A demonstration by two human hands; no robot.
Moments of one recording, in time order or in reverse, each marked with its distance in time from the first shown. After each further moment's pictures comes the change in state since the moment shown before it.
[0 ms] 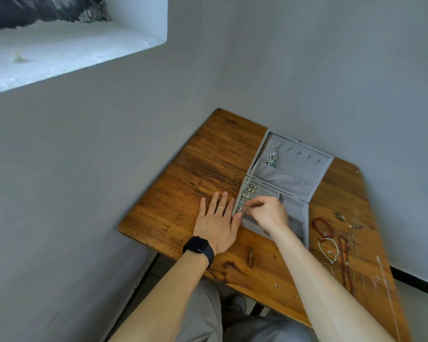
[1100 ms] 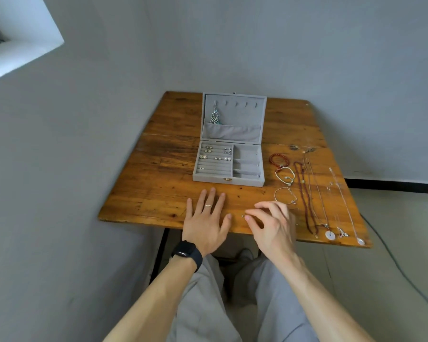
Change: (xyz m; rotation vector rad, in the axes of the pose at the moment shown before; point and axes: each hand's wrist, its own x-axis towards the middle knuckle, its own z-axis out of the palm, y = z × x) left_hand -0.105 0.056 0.023 0.197 -0.017 0.175; right_hand -0.177 0.140 0.008 -0.154 0.522 -0.297
